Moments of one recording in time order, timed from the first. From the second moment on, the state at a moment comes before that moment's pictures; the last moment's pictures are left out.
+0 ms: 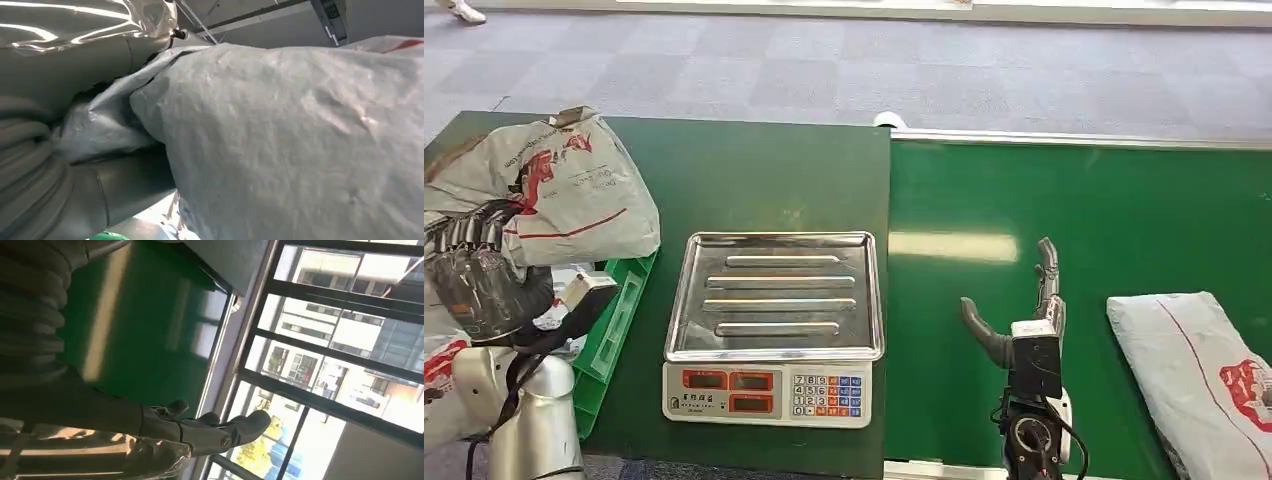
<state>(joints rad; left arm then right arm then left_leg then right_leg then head) -0.32 -0.18 0.47 -1.48 -1.15 0.70 -0.64 -0.12 0.18 0.05 -1.31 0.36 -0.19 -0.52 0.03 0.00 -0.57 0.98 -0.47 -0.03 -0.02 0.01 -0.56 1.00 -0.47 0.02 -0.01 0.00</state>
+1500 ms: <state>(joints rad) -0.26 -0.03 0.36 -1.32 -1.20 0.55 0.00 -0.08 0.18 0.06 -1.34 0.40 -0.16 -0.48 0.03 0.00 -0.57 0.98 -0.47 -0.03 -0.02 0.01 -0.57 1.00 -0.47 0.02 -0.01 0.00</state>
